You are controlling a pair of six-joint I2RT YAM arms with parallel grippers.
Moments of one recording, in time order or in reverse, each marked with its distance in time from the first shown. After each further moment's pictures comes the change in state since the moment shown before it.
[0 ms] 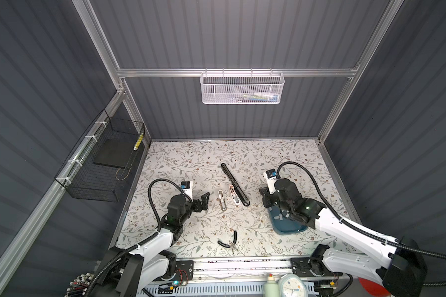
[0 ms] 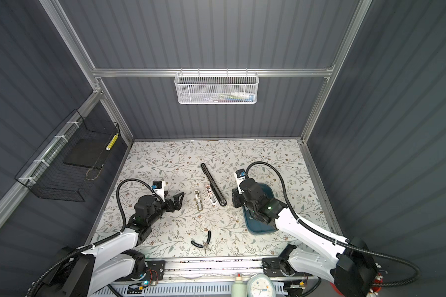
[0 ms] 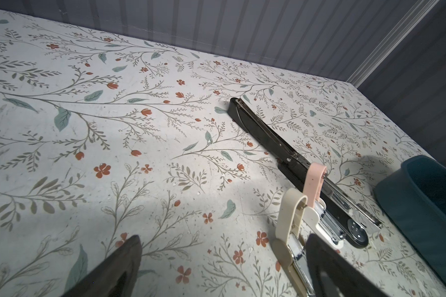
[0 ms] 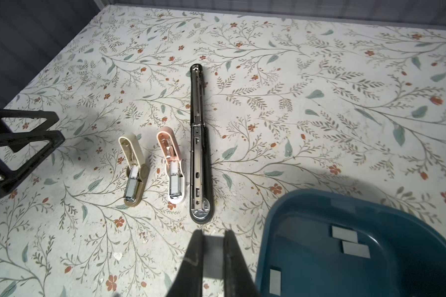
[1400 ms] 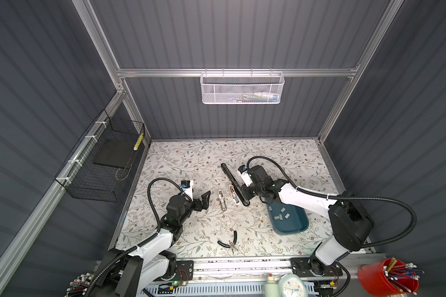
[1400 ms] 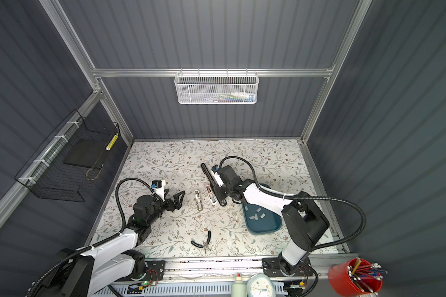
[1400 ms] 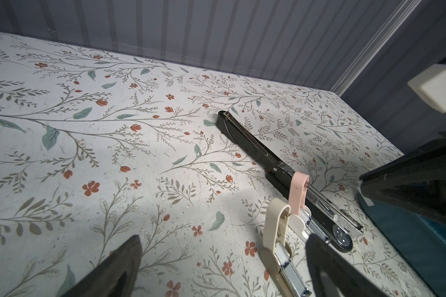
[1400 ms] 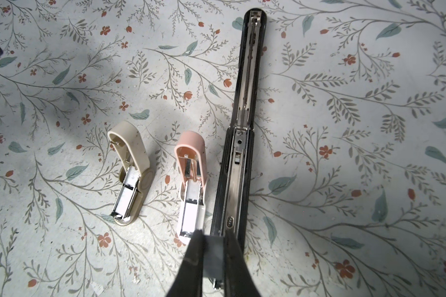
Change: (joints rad) left arm 0.000 -0.014 0.000 0.044 0.031 0.004; right arm -0.012 0.526 0.298 0.006 -0.188 -0.177
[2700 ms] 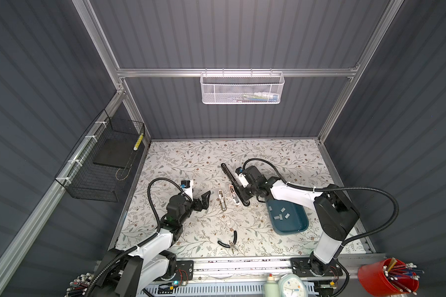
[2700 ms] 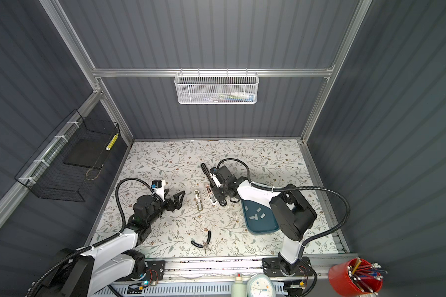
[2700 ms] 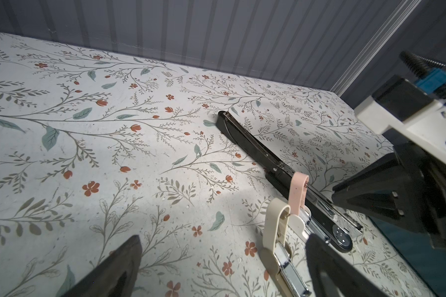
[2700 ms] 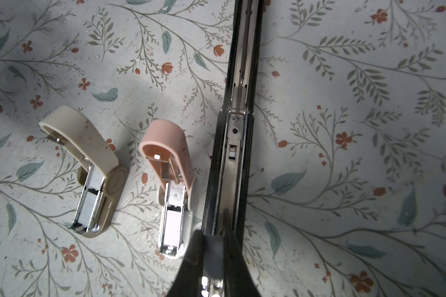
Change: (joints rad) left arm 0.000 0.000 0.000 0.000 0.000 0.000; right arm -0.002 0.133 0.078 -0.064 0.022 0.001
